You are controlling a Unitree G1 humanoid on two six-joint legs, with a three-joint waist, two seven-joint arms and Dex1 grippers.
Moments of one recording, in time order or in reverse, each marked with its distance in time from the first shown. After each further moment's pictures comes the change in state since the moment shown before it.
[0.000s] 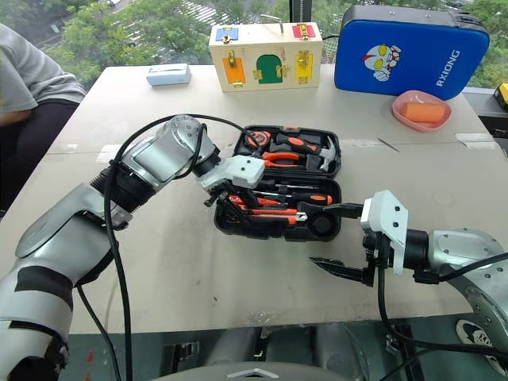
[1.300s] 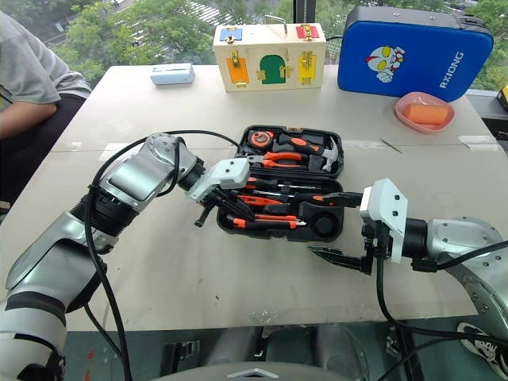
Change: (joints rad) left arm 0.225 0.043 0.260 -0.175 -0.040 0.135 0.085; right arm -0.080 0.000 0.022 0.047 -0.001 -0.009 0.011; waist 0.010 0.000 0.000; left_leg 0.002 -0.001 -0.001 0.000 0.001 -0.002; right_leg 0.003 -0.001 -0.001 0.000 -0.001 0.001
